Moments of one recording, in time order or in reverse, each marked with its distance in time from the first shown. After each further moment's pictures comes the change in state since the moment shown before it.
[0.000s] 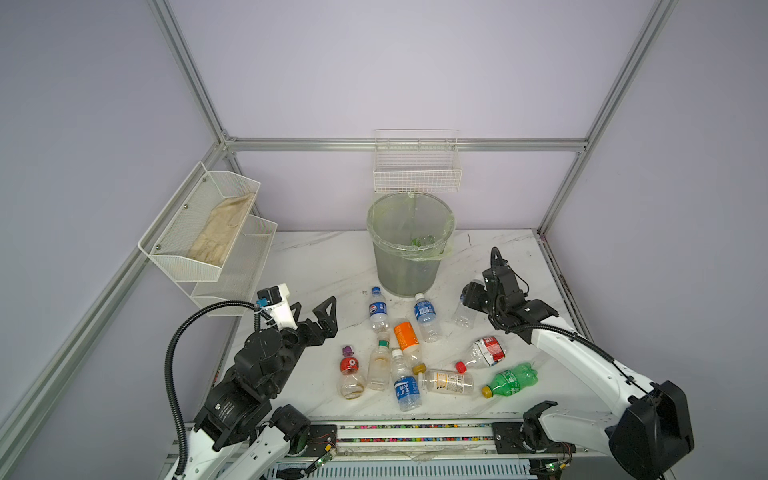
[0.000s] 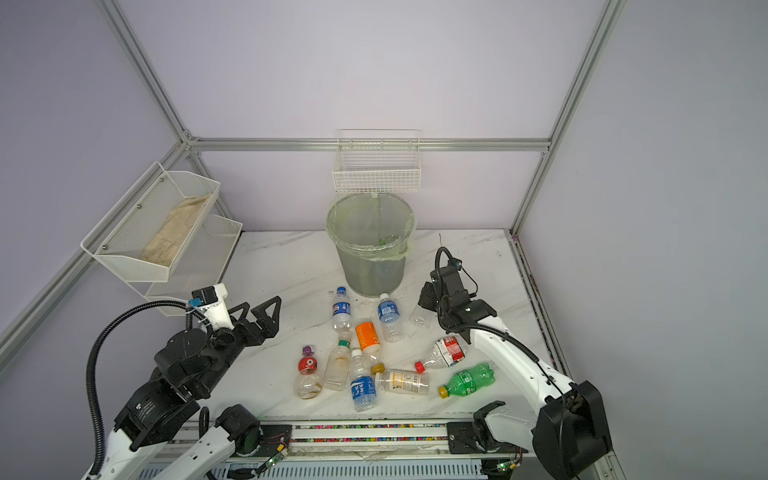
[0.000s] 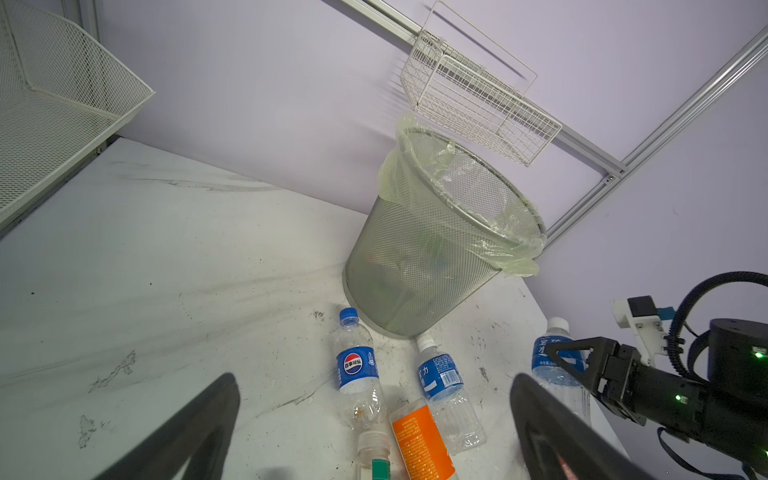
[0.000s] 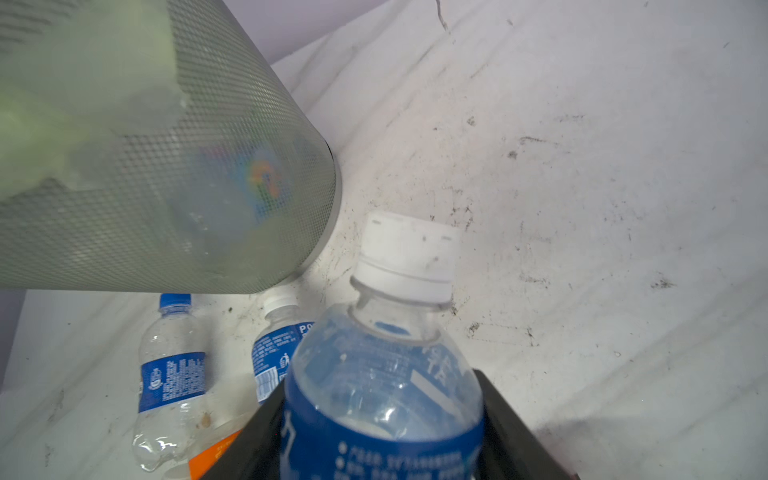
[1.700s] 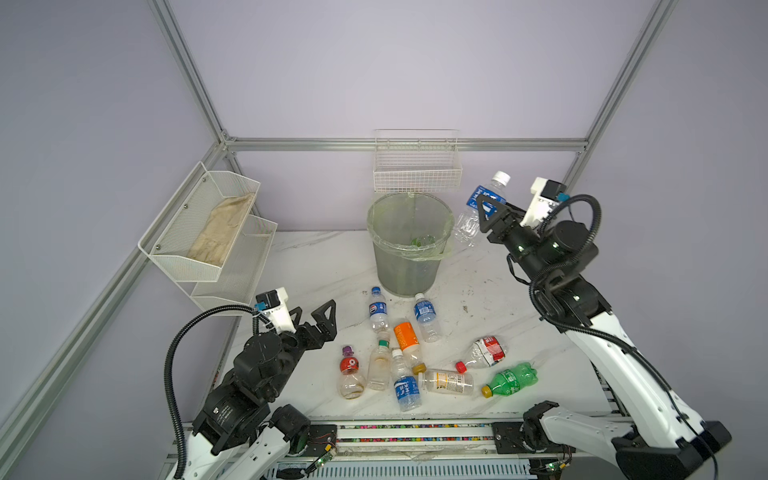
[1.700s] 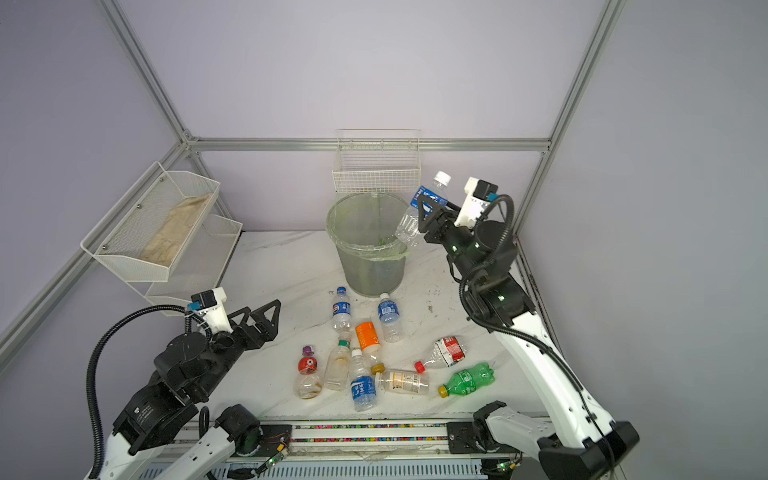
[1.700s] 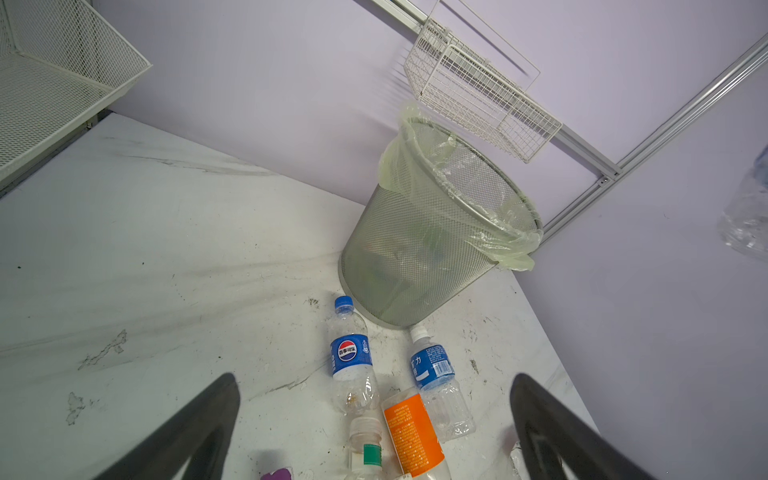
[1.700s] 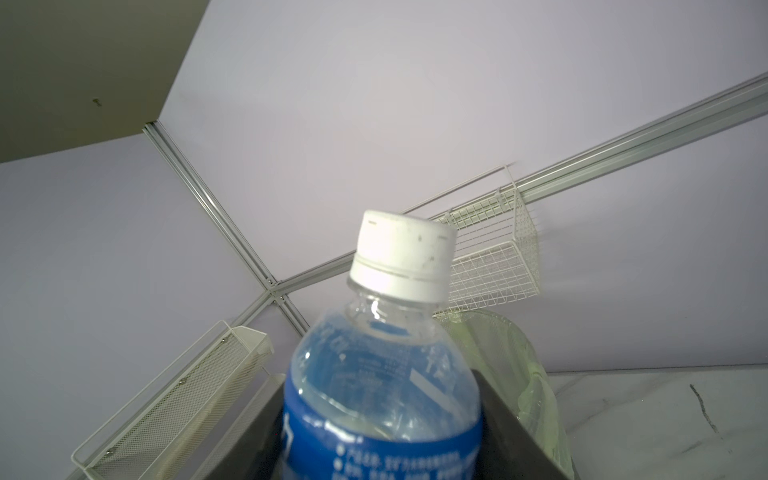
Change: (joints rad) left arm 0.000 -0.028 -0.013 -0.034 0.016 -0.045; right arm -0.002 0.045 0.483 0.403 -0.169 -0.114
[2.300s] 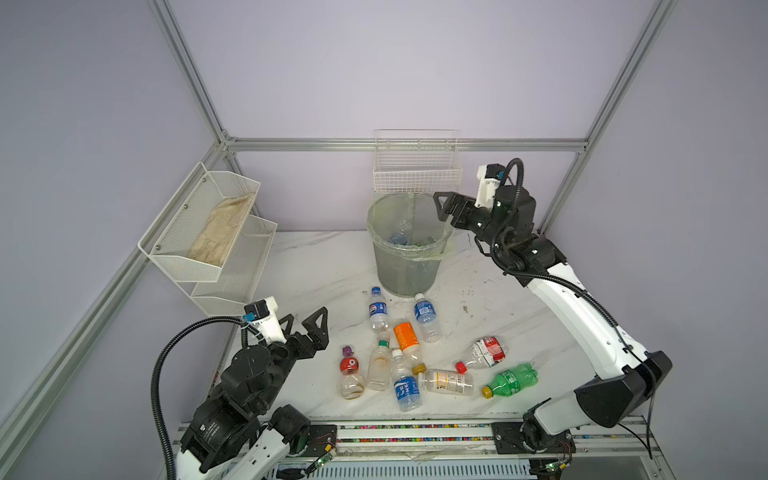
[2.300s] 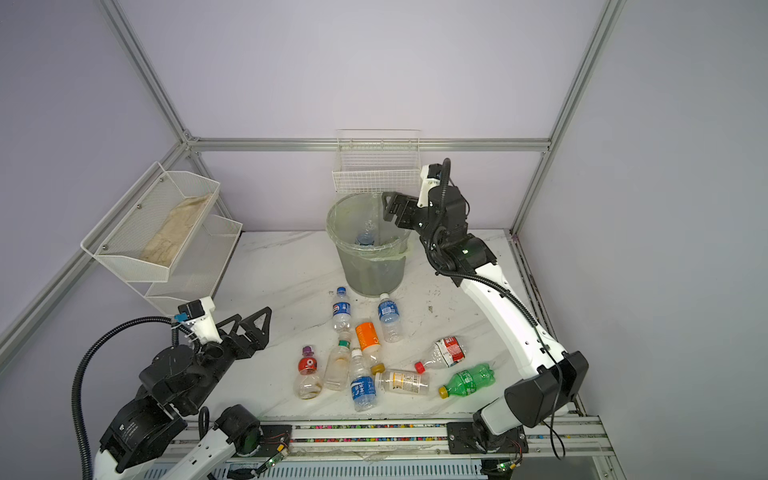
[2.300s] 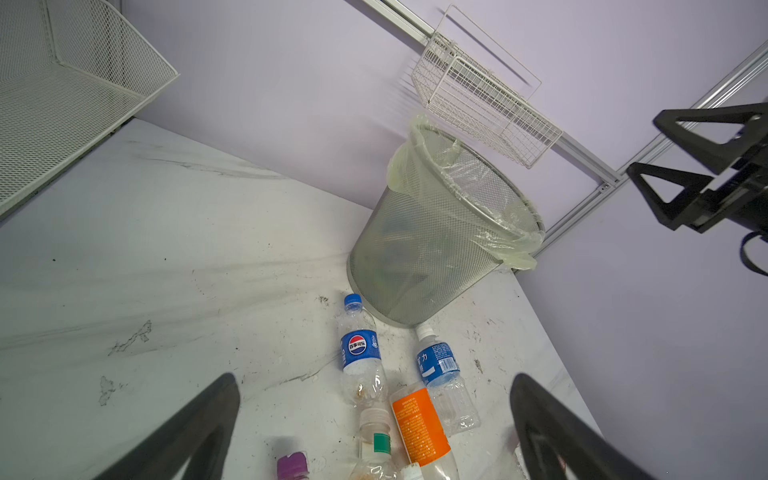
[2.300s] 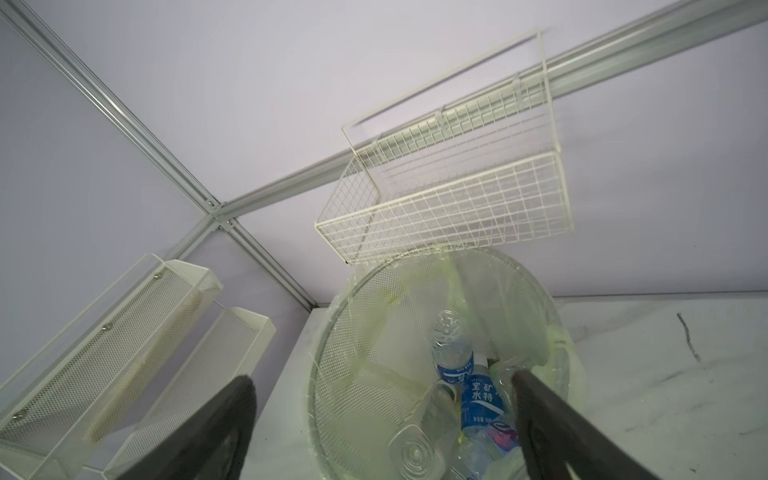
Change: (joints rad) left arm 0.000 -0.086 0.000 -0.069 -0.021 0.000; right arm 0.043 0.247 0.298 -0.275 -0.002 -0.041
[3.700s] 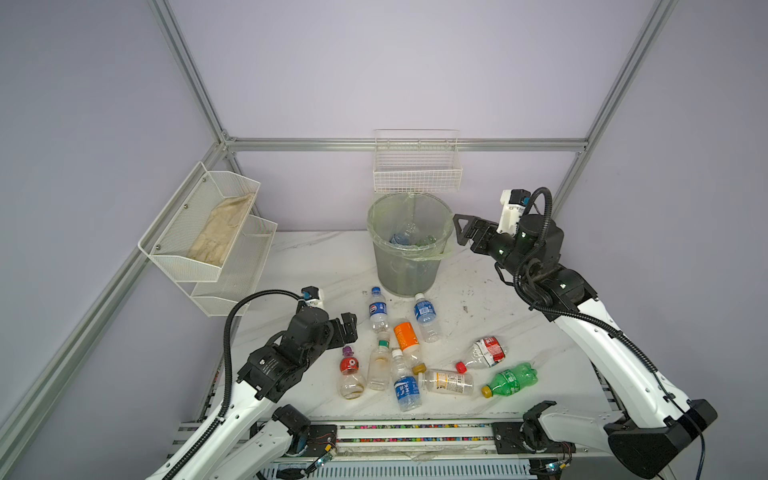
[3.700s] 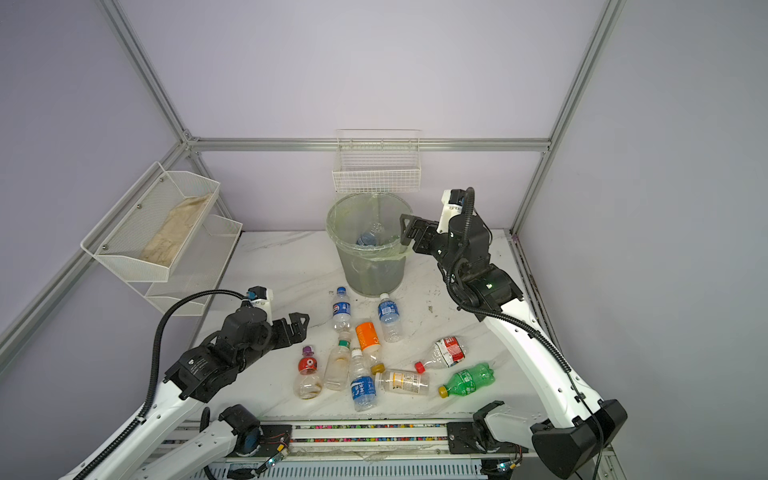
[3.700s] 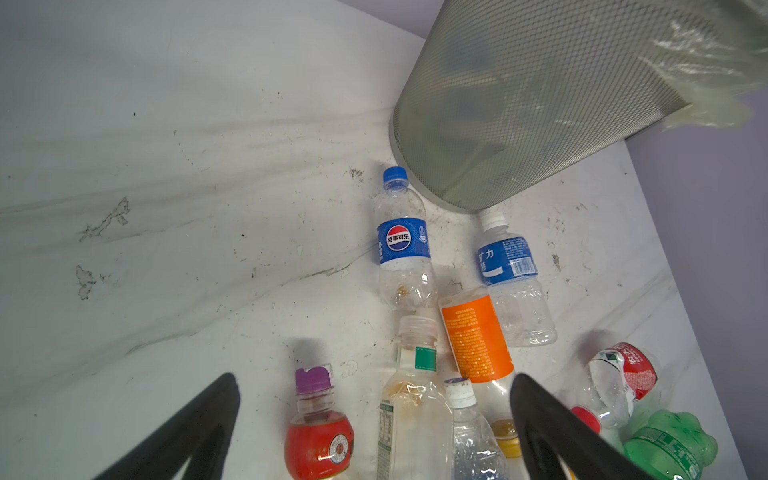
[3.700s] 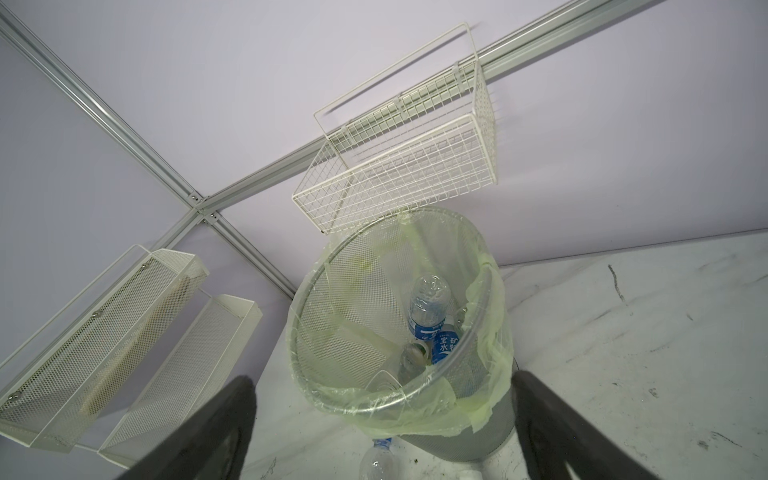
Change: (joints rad) left arm 0.000 0.396 -0.022 -0.072 0.115 -0.086; right arm 0.000 -0.238 -0.277 -0.024 0.062 0.023
